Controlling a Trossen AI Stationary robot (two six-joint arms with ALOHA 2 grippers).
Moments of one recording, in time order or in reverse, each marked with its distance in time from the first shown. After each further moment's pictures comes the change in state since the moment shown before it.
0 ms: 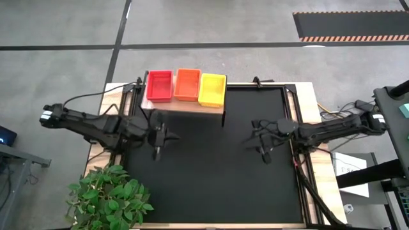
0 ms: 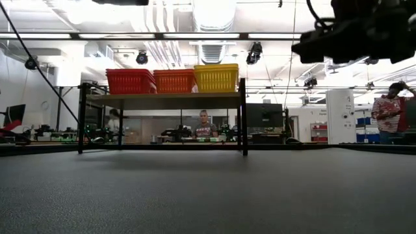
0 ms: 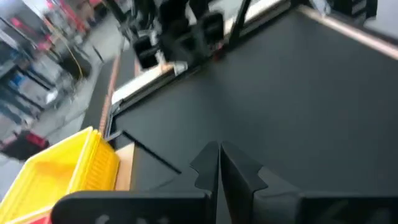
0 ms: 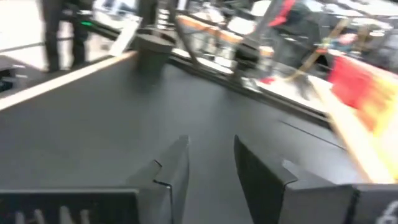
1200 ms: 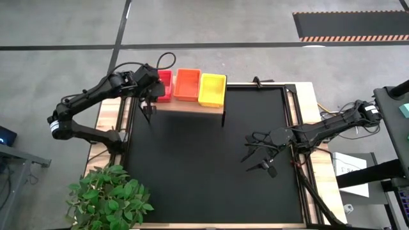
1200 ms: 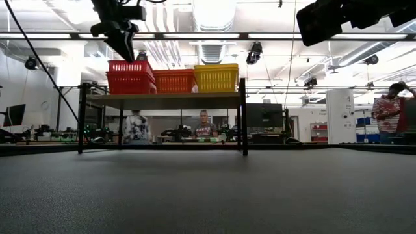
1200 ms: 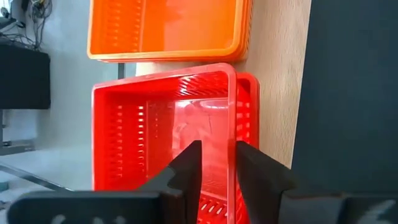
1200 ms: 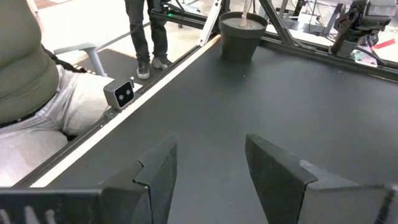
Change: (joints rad) left arm 0.715 0.265 0.487 -0.809 -0.040 0.184; right arm 0.240 0.094 0.274 -0.388 -0.027 0.219
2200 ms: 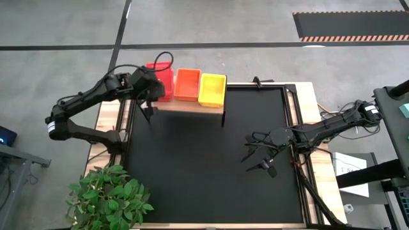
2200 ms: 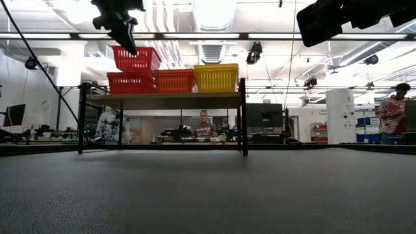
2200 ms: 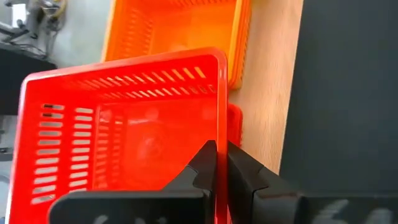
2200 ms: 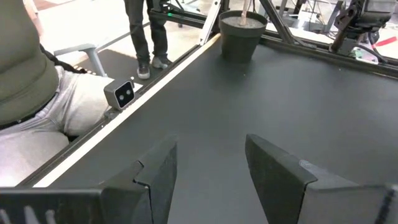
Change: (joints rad) left arm -0.062 -0.037 0.002 0.039 -0.002 -0.092; right arm 0.000 0.000 0.000 -0.003 0.001 0.008
